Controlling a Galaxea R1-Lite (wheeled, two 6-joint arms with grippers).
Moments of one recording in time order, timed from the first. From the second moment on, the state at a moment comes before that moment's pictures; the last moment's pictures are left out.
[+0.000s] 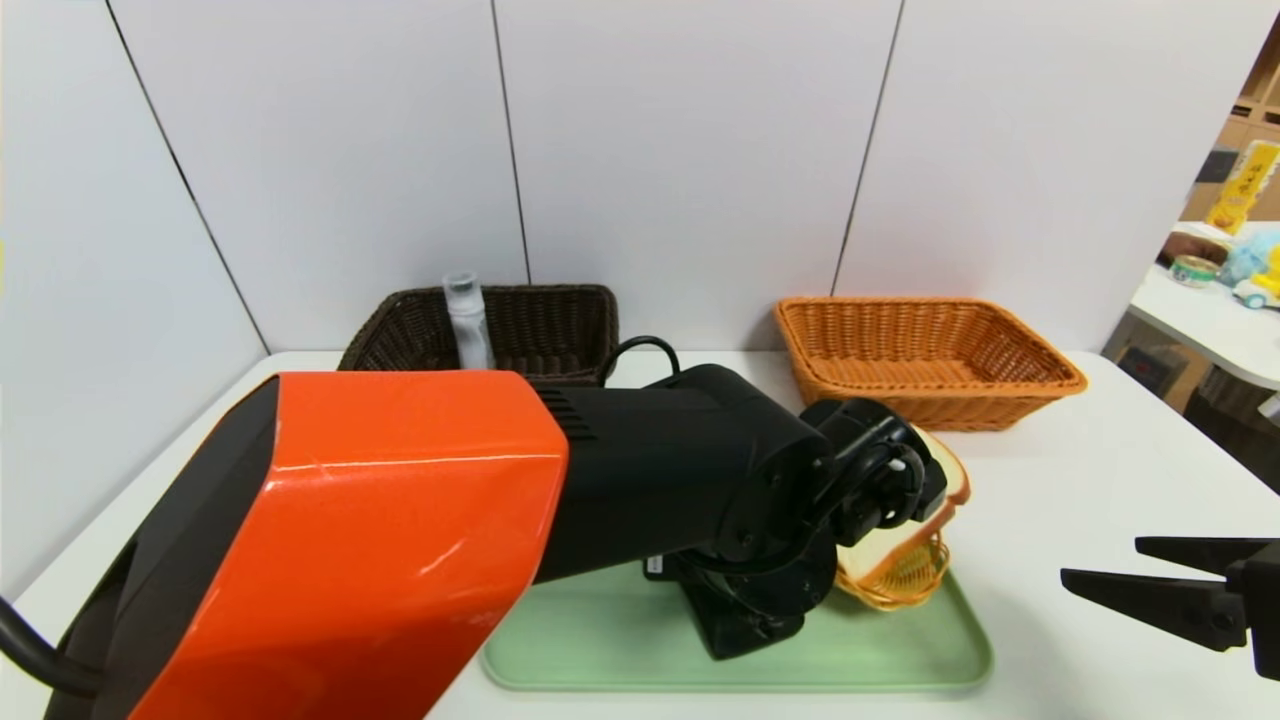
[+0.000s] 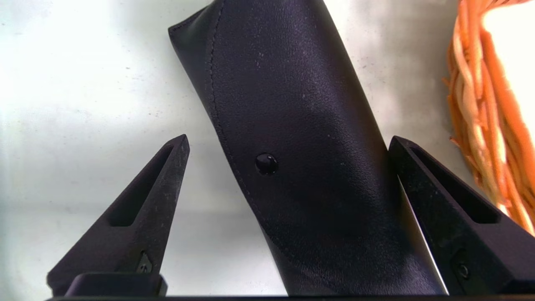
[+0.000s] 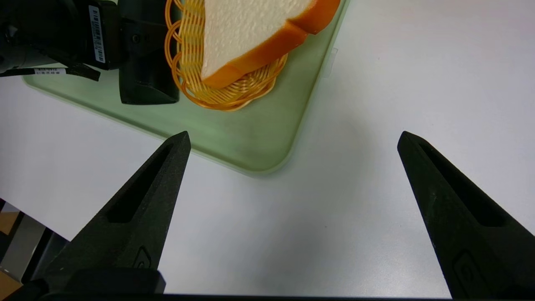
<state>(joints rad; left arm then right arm) -1.04 2.30 -1.97 0.81 0.59 -0.92 -0.03 1.09 -0.64 0.23 0.45 -0.08</state>
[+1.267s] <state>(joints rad) -0.96 2.30 -1.97 0.78 0.37 -0.91 -0.02 1.09 -0.63 0.23 0.45 -0.09</state>
